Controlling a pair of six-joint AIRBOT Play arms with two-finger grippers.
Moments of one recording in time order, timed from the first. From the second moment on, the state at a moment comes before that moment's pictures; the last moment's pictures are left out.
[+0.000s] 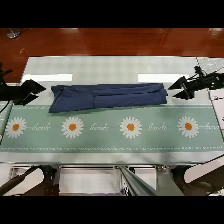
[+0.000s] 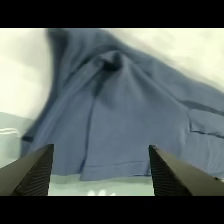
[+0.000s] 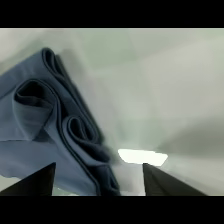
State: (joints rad) left arm 0.38 -1.12 0.89 0.90 -0.99 -1.33; right arm -0.38 -1.88 1.48 -0.87 1.37 1.40
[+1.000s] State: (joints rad) left arm -0.35 -1.13 0.85 0.82 -0.79 -1.28; right arm -0.24 -1.20 1.19 -1.07 1.39 1.36
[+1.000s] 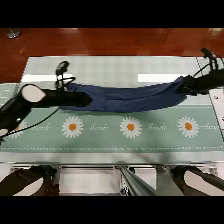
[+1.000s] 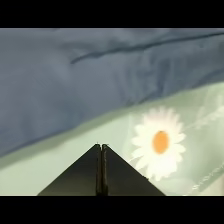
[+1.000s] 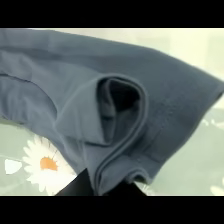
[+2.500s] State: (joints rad) left arm -0.47 -1.84 1.79 0.77 -1.21 -1.50; right arm -0.13 -0.76 0.99 -1.01 1.36 1.51
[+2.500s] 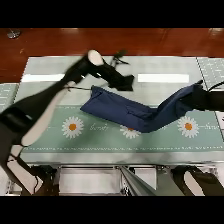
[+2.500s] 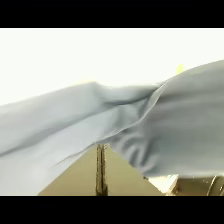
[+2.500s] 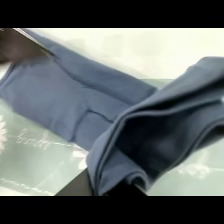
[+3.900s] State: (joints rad) left arm 0.02 -0.39 0.43 0.97 -0.92 -1.54; right arm 0.46 -1.89 1.86 -0.84 1.30 1.59
